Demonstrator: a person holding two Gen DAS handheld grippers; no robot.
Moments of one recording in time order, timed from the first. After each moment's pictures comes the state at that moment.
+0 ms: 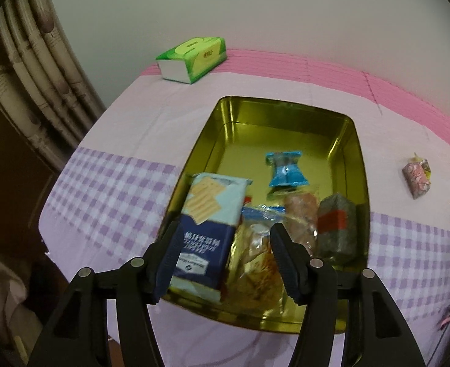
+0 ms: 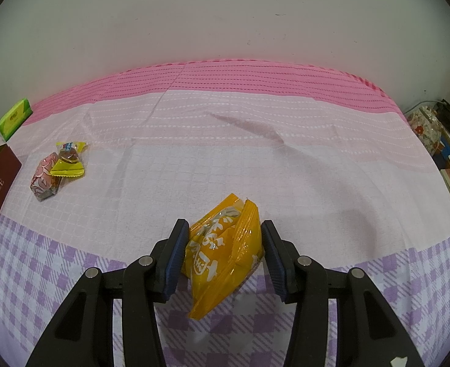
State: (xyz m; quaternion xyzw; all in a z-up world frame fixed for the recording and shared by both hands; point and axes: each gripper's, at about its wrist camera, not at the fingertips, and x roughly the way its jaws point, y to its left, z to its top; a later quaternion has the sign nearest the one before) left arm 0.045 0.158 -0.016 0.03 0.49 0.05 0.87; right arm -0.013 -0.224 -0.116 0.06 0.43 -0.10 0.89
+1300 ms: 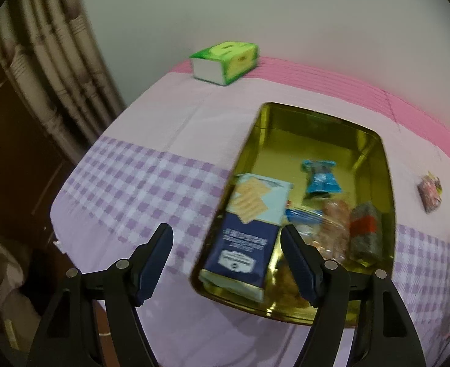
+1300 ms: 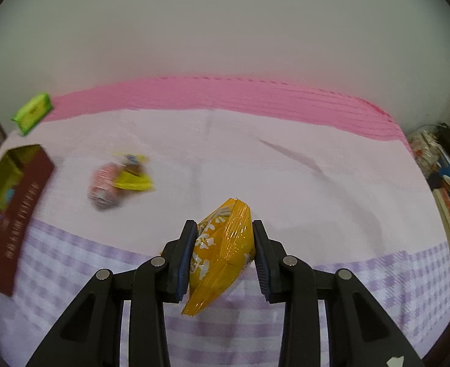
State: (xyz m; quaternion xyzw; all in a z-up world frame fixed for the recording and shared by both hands) left arm 0.036 0.197 -0.011 -0.01 0.47 0.09 0.88; right arm -0.008 -0.150 -0.064 0.03 0.43 -0.08 0.90
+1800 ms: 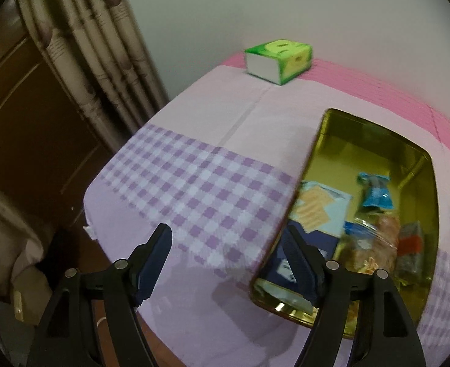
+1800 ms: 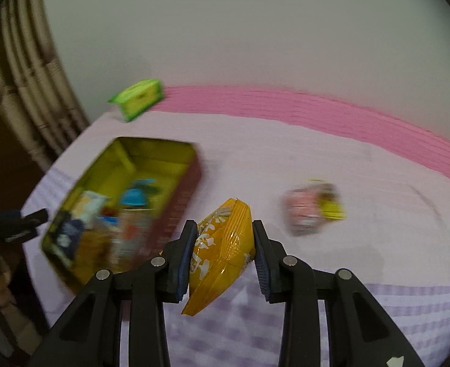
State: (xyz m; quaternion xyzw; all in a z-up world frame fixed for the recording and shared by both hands) left arm 0.038 0.231 -0.016 -0.01 0.47 0.19 0.86; right arm 0.015 0.019 -0.037 0.03 0.43 0.11 0.90
